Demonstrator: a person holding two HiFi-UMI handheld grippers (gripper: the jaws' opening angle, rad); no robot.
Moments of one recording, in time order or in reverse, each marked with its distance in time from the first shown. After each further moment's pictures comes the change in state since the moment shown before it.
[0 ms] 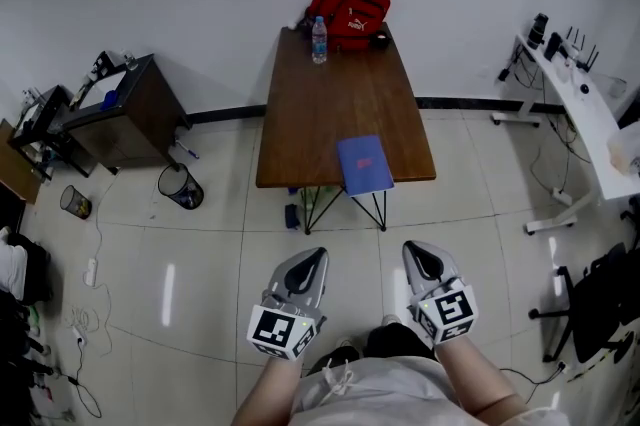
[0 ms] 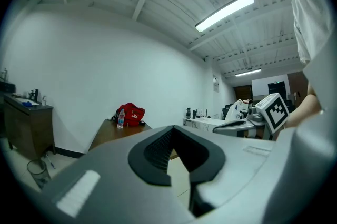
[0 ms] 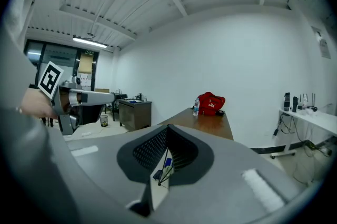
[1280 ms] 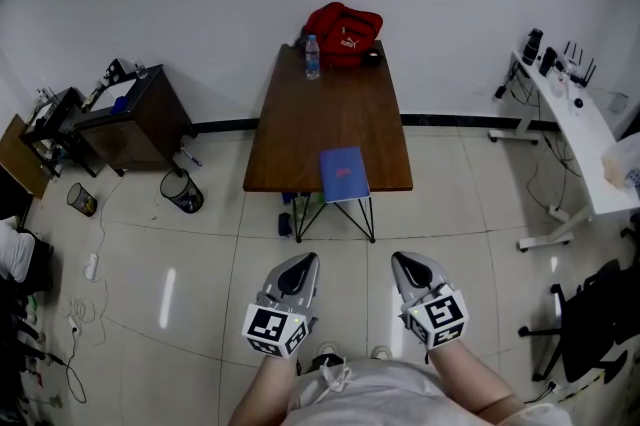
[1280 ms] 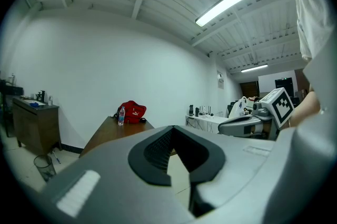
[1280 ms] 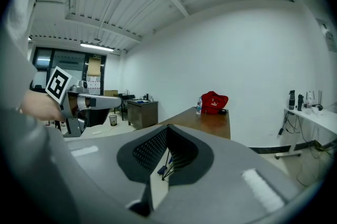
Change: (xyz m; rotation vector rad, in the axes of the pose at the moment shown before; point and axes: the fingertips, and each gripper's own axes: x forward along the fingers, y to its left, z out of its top) left arm 0.014 -0.069 0.001 0.003 0.033 0.069; right arm -0.065 -0.035 0.001 0.014 0.017 0.090
